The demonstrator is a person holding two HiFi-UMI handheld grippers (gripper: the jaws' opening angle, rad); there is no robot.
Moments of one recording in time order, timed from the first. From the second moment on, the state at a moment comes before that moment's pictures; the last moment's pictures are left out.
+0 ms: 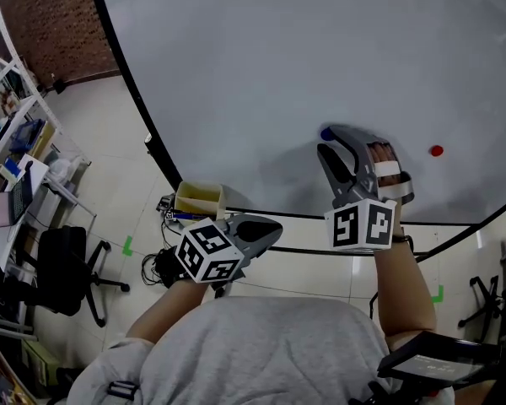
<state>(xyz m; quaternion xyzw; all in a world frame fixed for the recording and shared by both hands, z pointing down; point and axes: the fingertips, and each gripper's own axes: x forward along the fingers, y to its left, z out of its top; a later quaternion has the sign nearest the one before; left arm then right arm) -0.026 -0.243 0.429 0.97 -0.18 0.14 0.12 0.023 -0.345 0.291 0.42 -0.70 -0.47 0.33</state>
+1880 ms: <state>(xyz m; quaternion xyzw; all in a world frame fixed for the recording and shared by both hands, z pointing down) -0.033 -0.250 0.396 0.97 -0.20 0.14 0.06 0.029 -0.237 0.399 0.27 -0.94 -0.01 0.18</state>
